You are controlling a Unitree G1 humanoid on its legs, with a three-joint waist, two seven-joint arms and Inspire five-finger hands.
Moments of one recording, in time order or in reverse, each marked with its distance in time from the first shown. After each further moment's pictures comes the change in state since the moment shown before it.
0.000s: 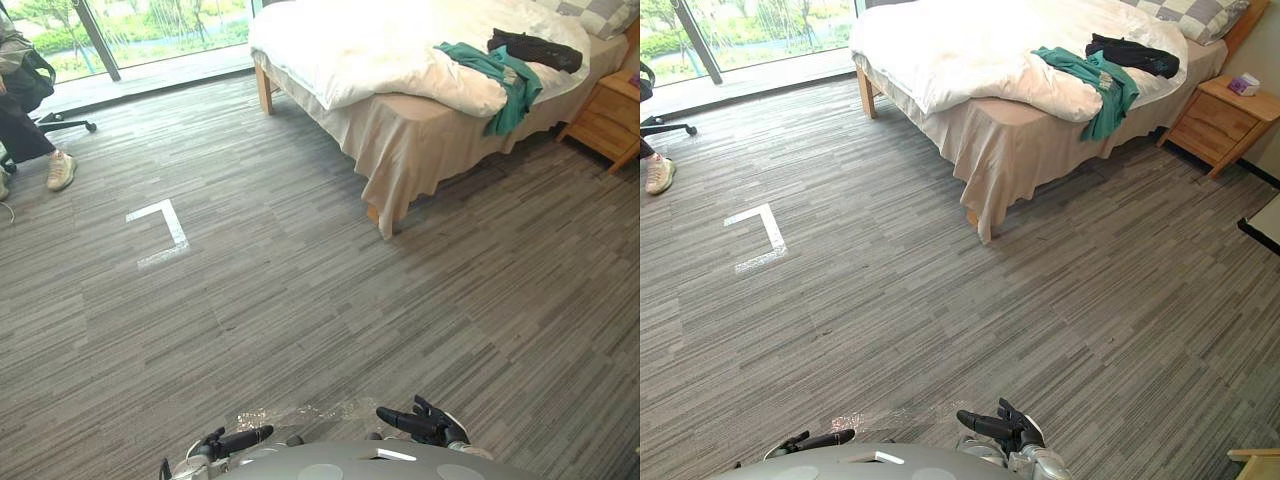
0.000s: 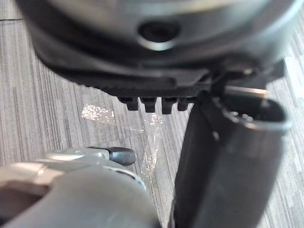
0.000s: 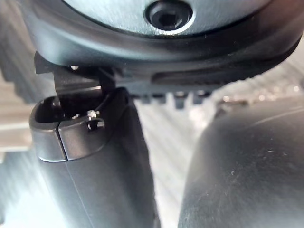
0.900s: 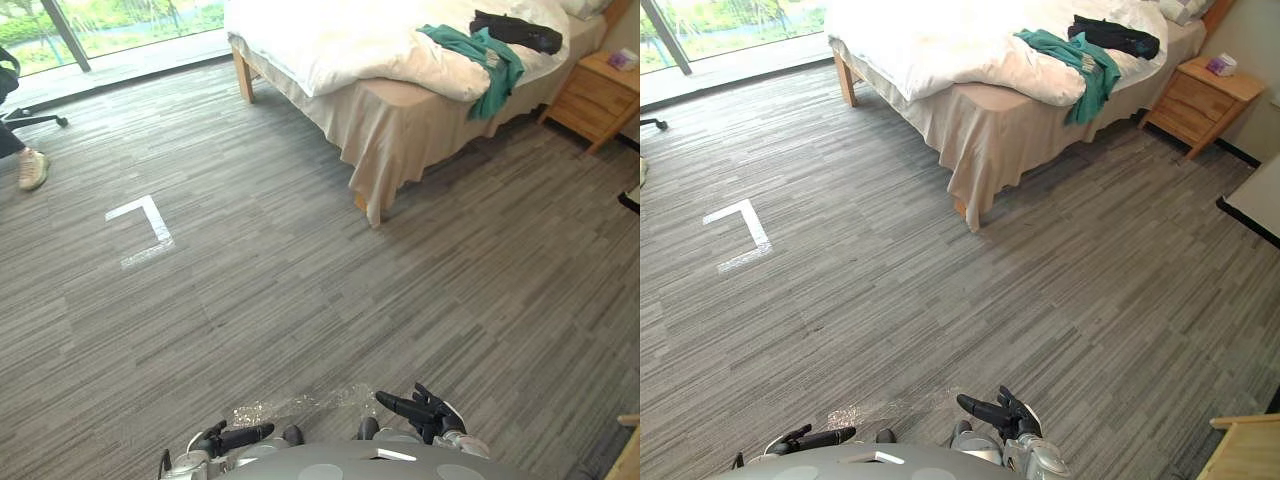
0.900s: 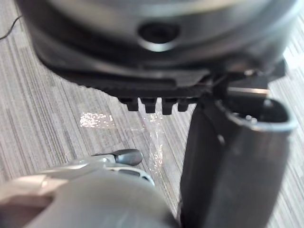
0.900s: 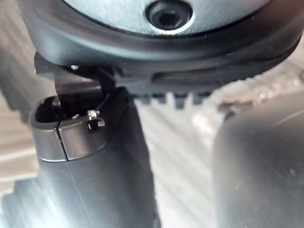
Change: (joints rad) left arm -0.017 0.030 -0.076 0.003 0.037 -0.035 -0.025; right arm -0.029 0.007 0.009 -0.003 0.072 -0.024 -0.052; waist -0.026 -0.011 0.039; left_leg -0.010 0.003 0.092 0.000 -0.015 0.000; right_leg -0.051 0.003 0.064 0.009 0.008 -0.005
